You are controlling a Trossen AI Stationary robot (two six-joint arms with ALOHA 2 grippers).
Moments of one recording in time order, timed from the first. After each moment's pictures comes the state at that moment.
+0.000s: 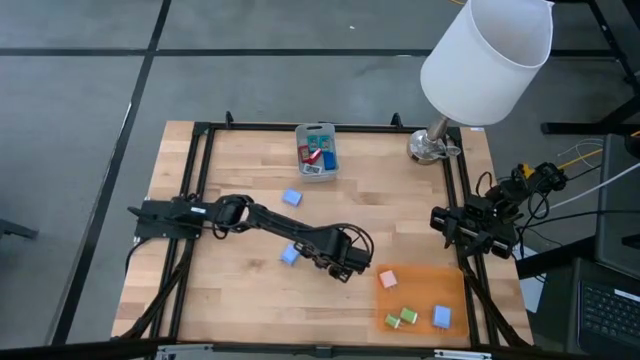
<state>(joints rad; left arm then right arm) -0.25 2.45 2.18 -1.32 -0.02 -1.29 0.52 0.12 0.18 0.33 -0.28 0.59</state>
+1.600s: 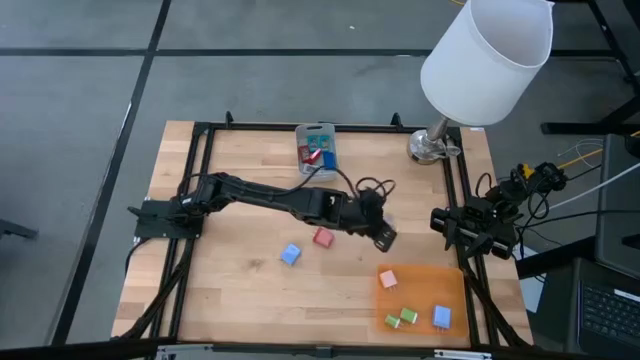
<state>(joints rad) -0.15 2.20 2.17 -0.63 -0.24 -0.91 0.52 0.12 0.18 0.31 -0.30 0.59</state>
